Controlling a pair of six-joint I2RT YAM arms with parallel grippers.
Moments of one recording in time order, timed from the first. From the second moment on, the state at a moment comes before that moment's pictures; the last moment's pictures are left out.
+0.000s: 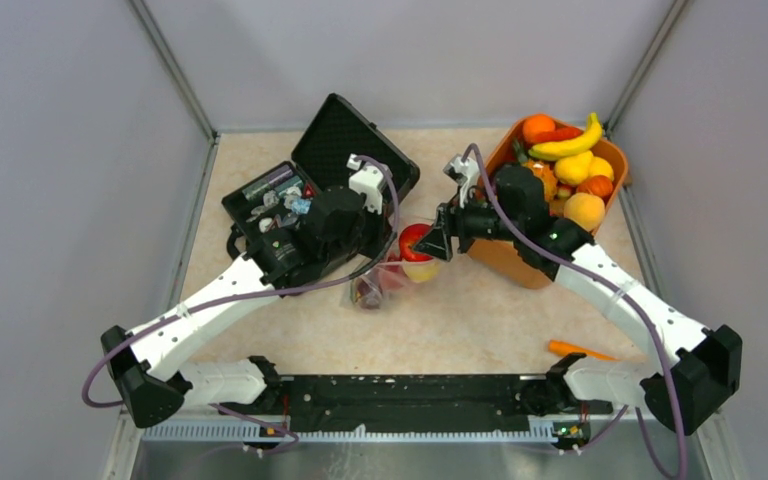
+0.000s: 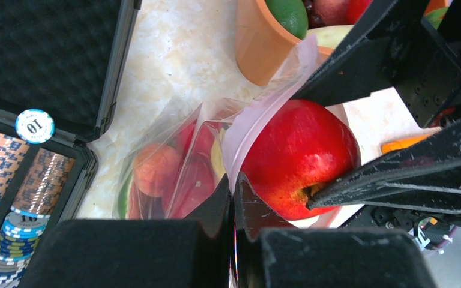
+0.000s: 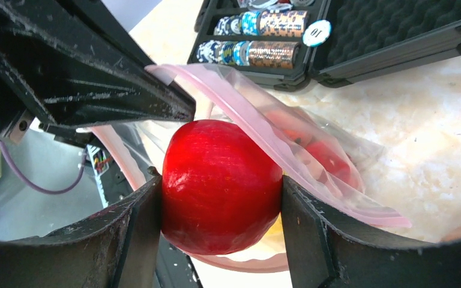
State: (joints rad) left arm -0.86 1.19 1.21 -0.50 -0.10 -0.38; right arm 0.61 1.18 1.06 -0.29 -0.55 0.20
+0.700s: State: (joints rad) left arm -0.86 1.19 1.24 -0.54 -0.18 -0.39; right arm 0.63 1.16 1.06 -0.24 -0.56 0.25
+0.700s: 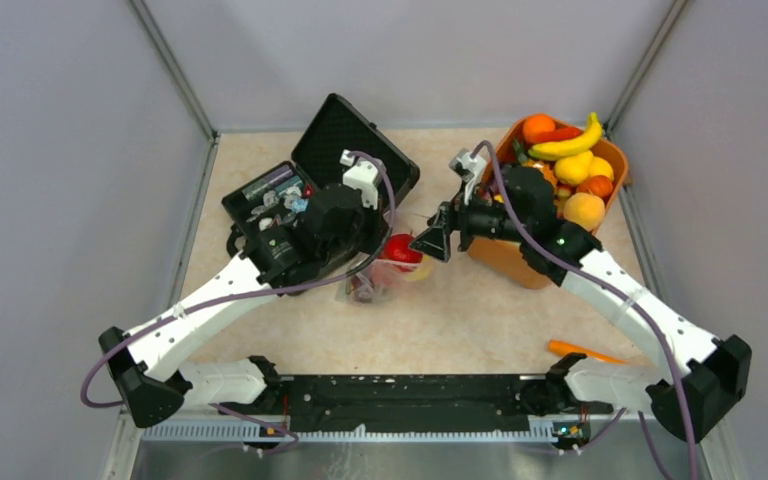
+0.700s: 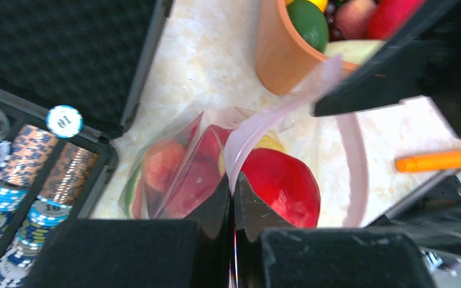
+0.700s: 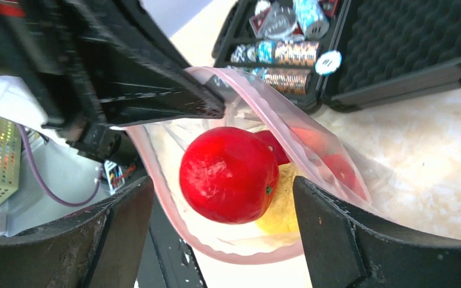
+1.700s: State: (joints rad) left arm -0.79 1.17 1.28 -0.58 -0.14 -0.39; right arm 0.64 1.19 0.98 -0.24 -0.24 0.74
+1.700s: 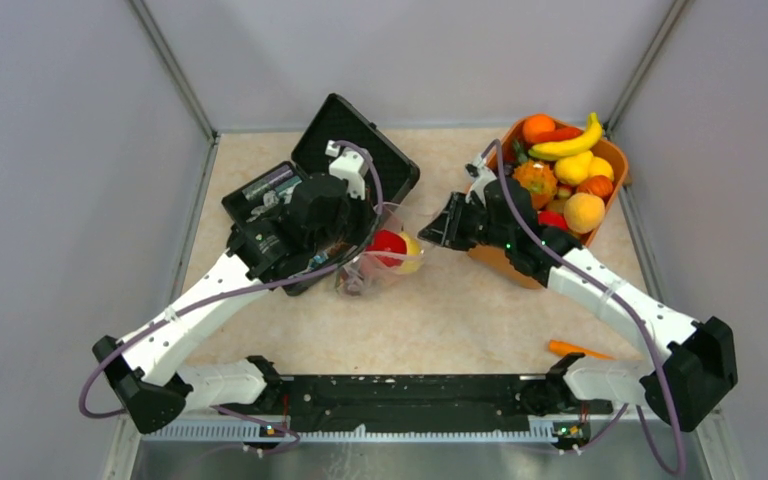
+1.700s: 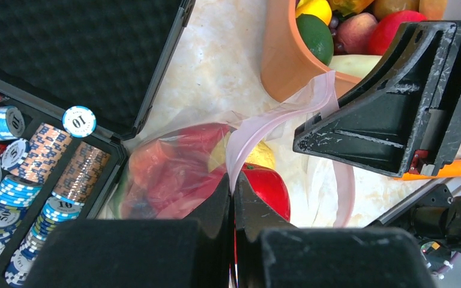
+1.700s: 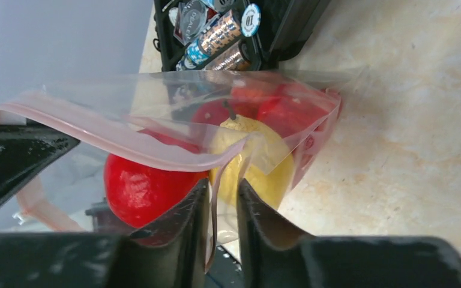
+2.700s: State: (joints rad) left arm -0.78 0.96 1.25 -0.52 0.16 -0.24; right arm 0.65 1.23 1.28 -0.43 -0.26 0.19
